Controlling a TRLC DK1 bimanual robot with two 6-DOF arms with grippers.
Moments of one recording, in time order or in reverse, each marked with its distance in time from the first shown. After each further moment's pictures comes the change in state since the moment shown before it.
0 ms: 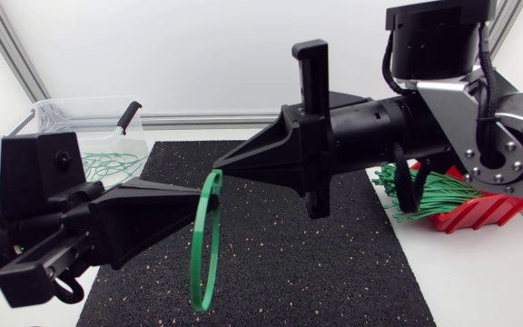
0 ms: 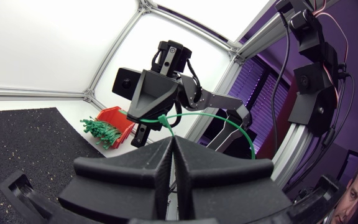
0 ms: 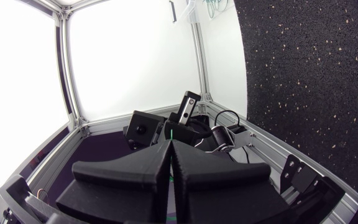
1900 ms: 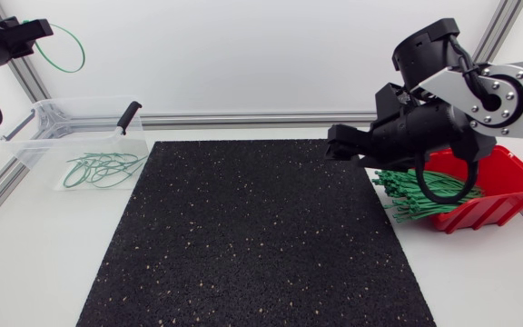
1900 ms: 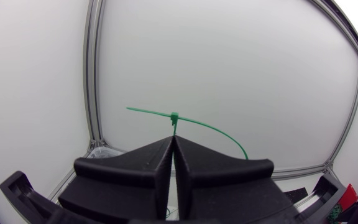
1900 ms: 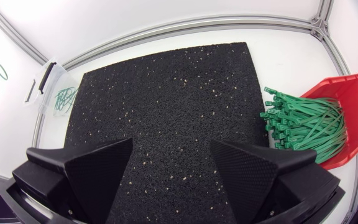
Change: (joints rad) left arm 0.723 0.555 0.808 -0.611 -0.827 0.552; right arm -0.262 0.092 0.116 -0.600 0.941 -1.062
